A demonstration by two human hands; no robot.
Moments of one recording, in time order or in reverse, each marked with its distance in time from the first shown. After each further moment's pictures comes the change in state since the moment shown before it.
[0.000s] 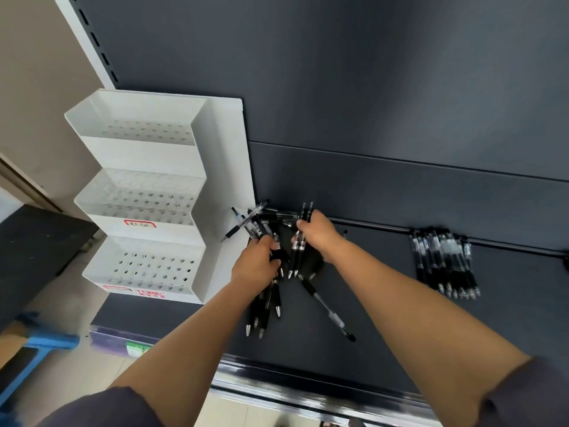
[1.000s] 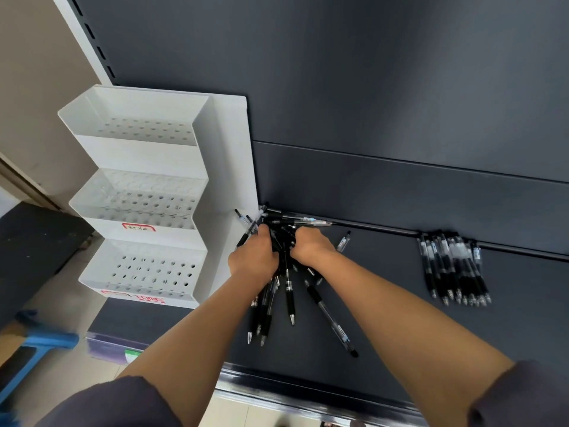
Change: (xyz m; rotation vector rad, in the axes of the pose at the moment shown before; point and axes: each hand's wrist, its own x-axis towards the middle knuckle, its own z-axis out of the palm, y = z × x) left_hand 0.017 0.006 -0.010 0.254 0.079 -0.115; right_hand 0.004 -0.002 0.025 -0.712 -0.090 -0.062
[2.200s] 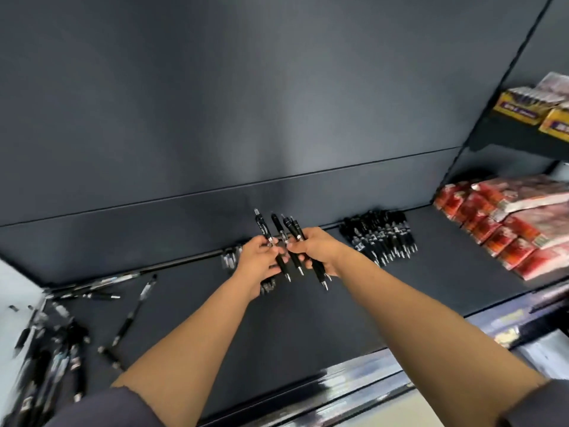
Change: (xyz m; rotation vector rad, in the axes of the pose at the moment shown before) left_hand -0.102 0.333 0.072 -1.160 -0.522 0.160; right_hand -0.168 0.337 -0.119 1.133 0.209 0.110
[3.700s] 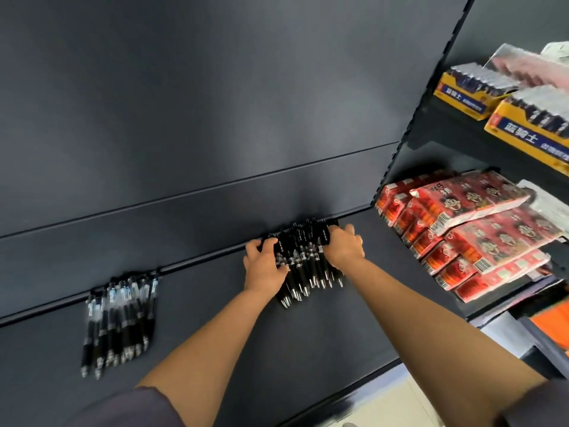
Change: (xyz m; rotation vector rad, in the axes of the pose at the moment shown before) left_hand 0.113 -0.042 0.224 0.850 -0.012 0.155; right_hand 0.063 0.085 -0.253 -0.805 0.503 0.302
